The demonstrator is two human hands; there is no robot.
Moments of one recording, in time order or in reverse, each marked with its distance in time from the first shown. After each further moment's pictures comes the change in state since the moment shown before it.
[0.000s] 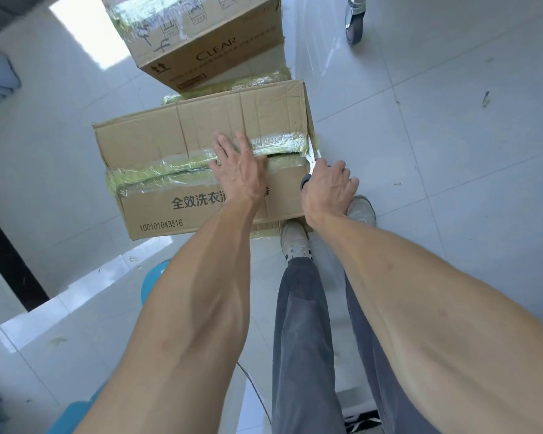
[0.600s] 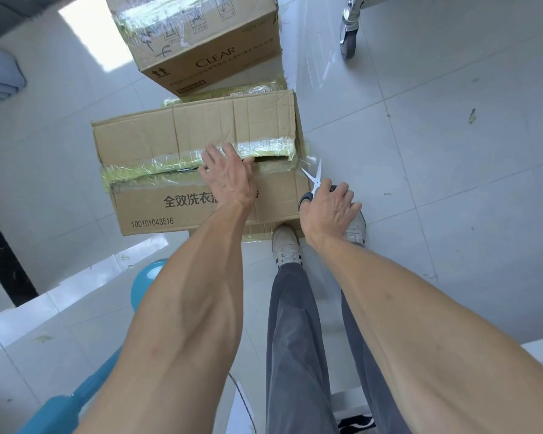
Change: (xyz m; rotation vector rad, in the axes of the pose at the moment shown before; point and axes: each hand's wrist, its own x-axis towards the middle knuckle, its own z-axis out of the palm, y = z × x) left_hand -0.015 0.008 -0.004 0.012 0.145 -0.139; right_hand -0.025 0.036 0.002 0.057 -0.011 0.036
